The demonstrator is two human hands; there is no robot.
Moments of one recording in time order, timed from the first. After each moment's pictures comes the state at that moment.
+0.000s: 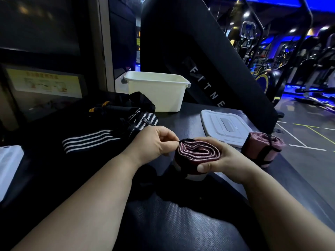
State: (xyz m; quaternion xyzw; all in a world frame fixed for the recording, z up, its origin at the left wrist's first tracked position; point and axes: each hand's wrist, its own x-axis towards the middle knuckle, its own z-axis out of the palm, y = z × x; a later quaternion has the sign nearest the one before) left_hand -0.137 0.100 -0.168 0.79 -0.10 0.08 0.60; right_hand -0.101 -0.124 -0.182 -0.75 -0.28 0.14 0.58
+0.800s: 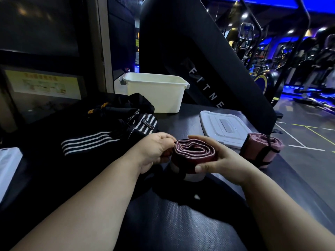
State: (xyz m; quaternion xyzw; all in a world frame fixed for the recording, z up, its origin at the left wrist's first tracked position) left_hand -0.129 0.092 -0.176 0.71 -0.02 -0.04 0.70; right_hand -0.104 -0.121 -0.182 -0.74 -0.30 0.14 0.58
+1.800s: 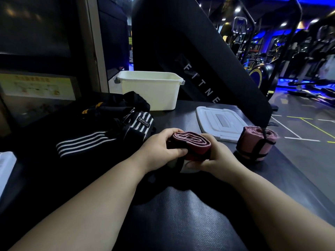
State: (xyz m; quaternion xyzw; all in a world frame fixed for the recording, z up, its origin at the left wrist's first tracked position) left_hand -0.121 0.089 -0.194 0.84 -0.15 0.08 0.52; right_hand -0.107 -0.114 -0.196 -0.86 -0.23 -0.04 0.46
